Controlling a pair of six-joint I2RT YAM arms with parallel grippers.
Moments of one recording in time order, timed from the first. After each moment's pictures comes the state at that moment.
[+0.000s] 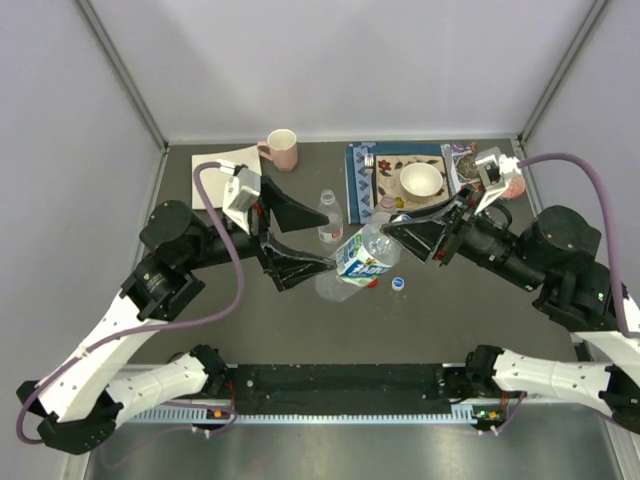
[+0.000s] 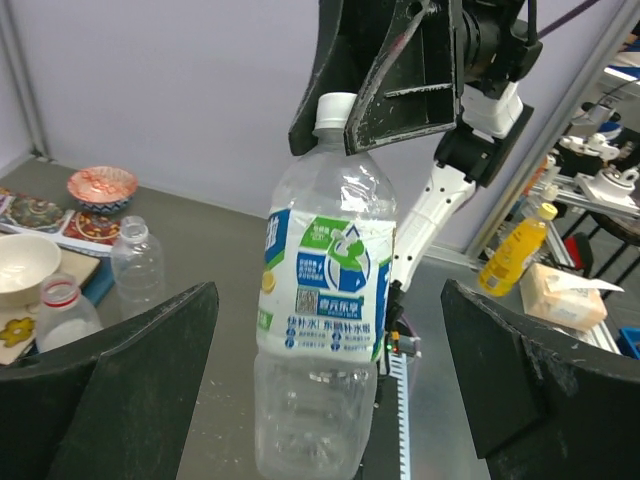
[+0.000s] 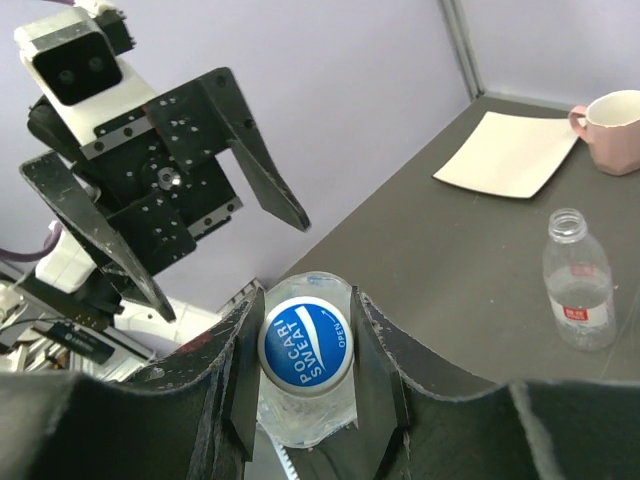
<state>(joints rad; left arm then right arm) -0.77 0.89 1.22 -0.12 0.63 -0.35 1.02 0.81 1.36 -0.46 0.05 0.49</state>
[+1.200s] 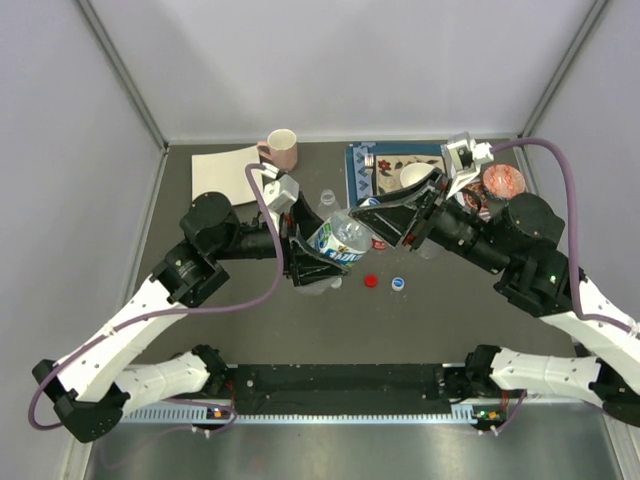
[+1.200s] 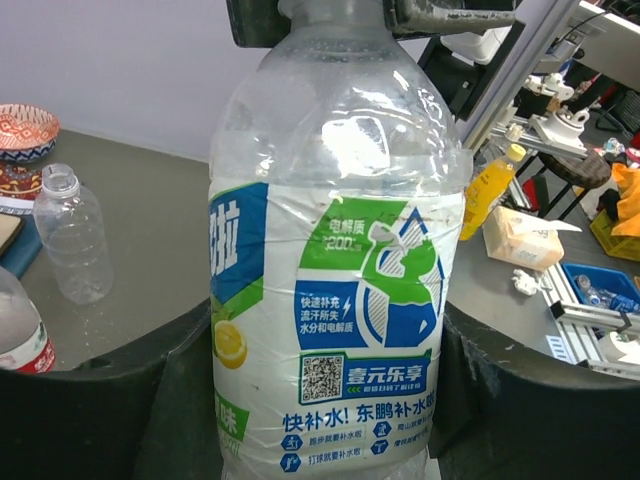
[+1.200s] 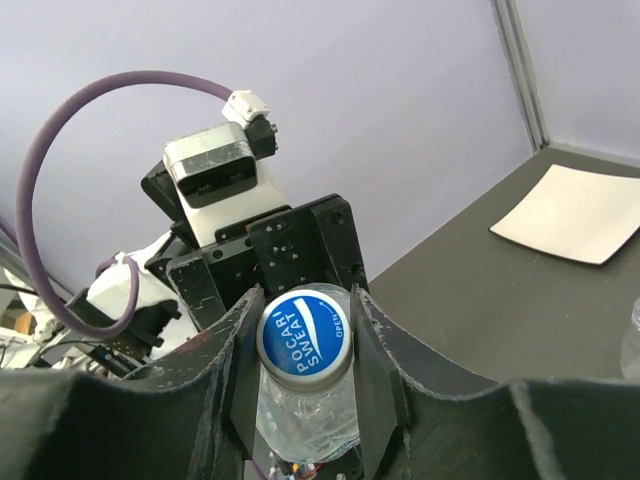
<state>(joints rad) -0.77 0.99 1.16 -0.07 0.79 -0.36 1.02 0.93 1.33 -0.17 -0.05 0.53</state>
